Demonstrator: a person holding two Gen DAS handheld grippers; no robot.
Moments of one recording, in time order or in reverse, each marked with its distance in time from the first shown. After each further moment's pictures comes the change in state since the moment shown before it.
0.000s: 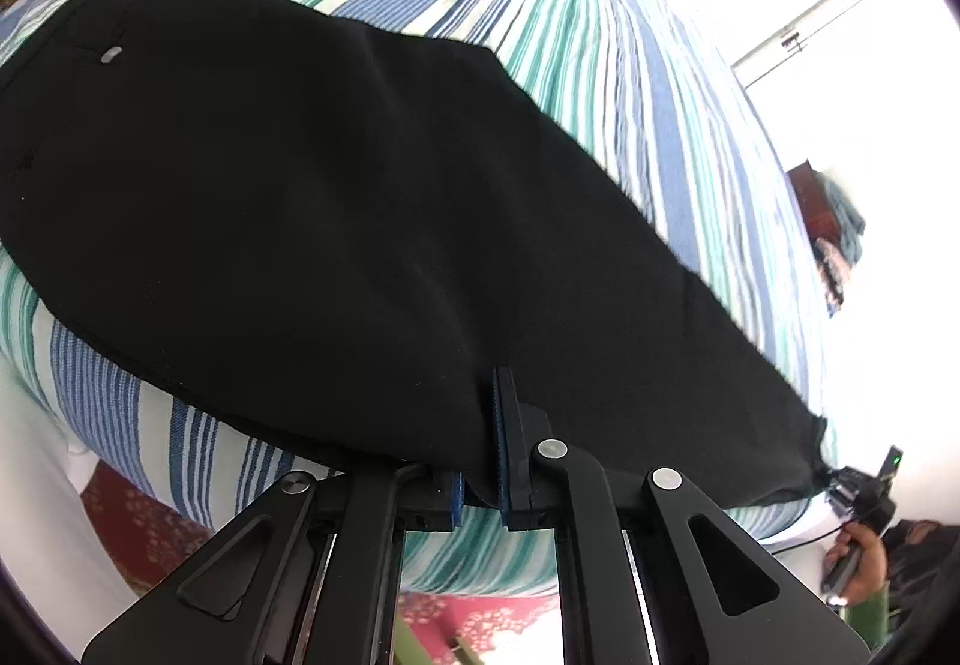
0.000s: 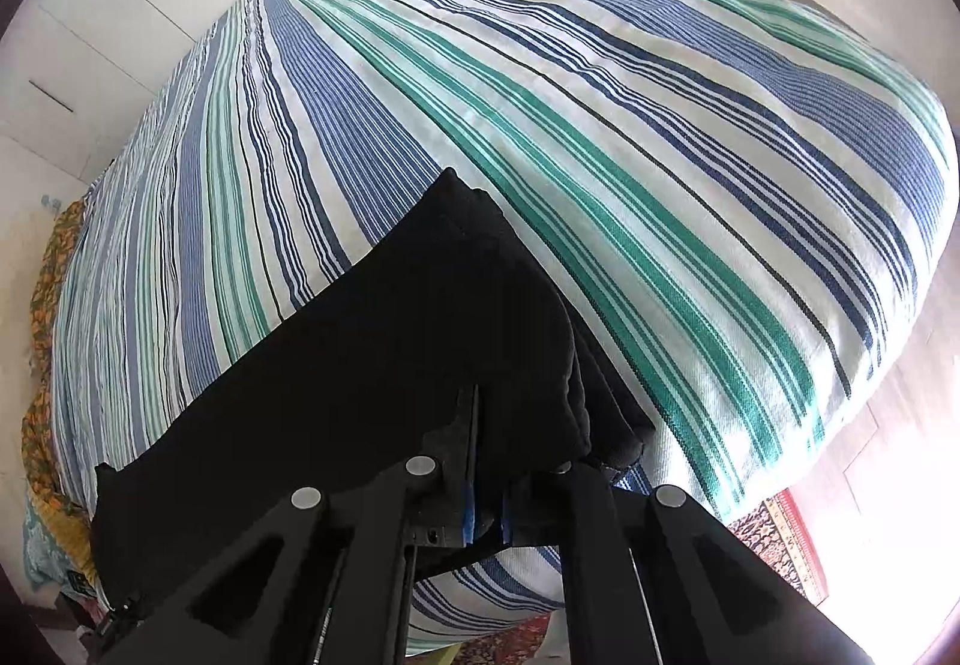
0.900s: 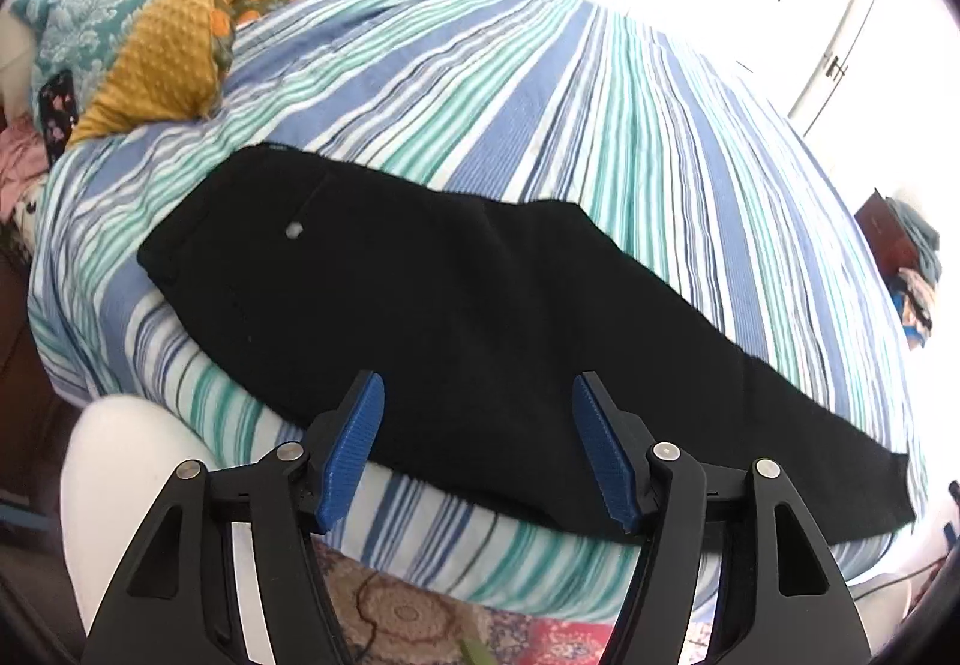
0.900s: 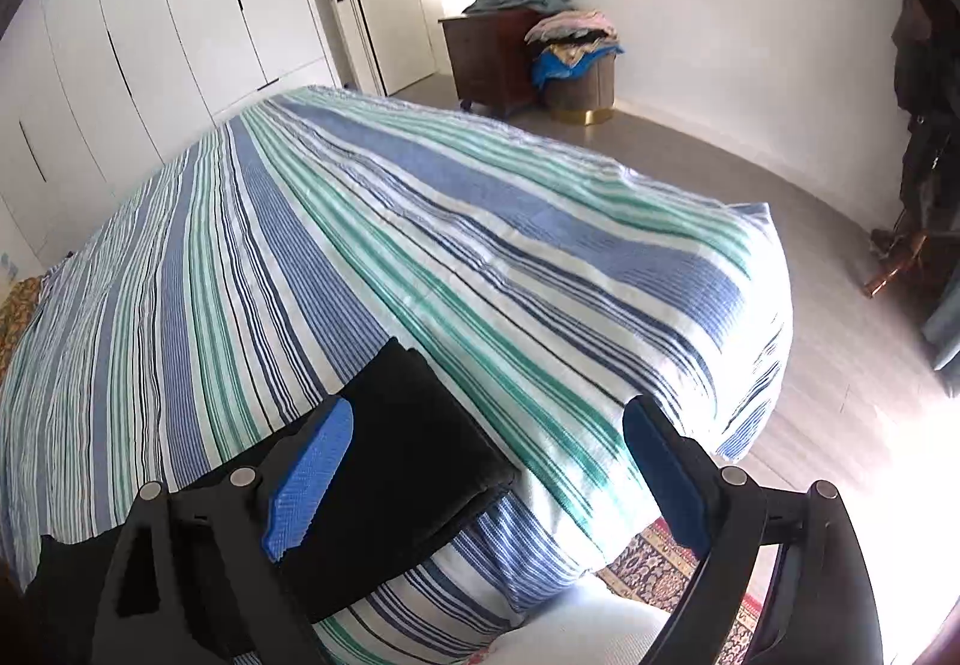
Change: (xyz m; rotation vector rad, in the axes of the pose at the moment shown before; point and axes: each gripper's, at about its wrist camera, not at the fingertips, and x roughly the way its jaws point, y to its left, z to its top) left arm -0.070 -0.005 0.029 0.107 -0.265 0.301; right arm -0.105 0.010 -0.043 0.021 -0.475 -0.216
